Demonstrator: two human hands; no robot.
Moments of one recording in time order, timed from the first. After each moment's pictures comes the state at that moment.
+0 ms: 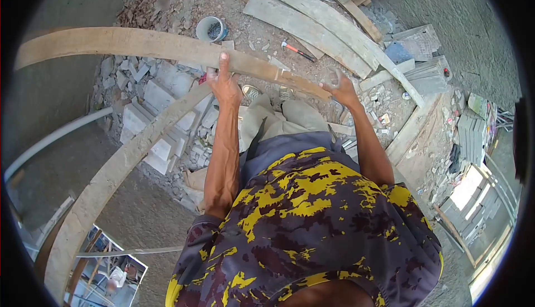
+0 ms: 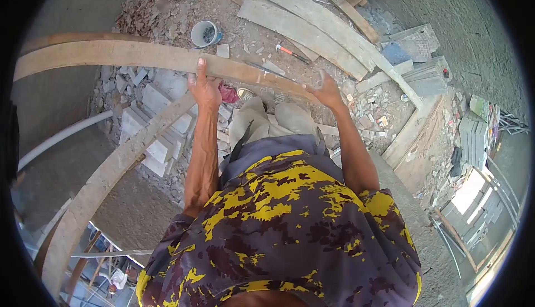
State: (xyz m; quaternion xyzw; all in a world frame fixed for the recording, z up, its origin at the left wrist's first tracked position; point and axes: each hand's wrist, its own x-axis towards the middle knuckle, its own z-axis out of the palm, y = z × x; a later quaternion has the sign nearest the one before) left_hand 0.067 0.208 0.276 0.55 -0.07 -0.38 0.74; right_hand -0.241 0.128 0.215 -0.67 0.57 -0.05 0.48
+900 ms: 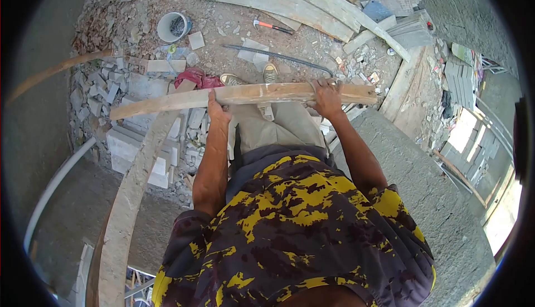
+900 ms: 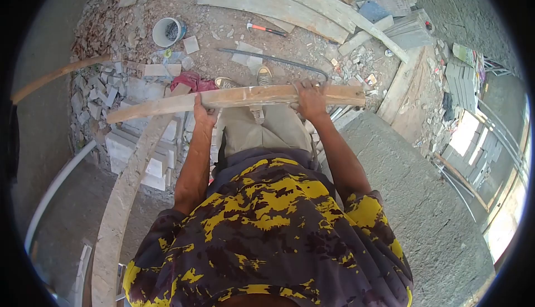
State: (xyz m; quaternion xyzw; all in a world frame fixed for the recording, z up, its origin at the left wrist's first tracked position) left_hand 0.113 0.311 0.058 0.59 0.29 -0.55 0.51; right_hand -0.201 0.225 0.207 -0.75 0.58 0.24 0.21
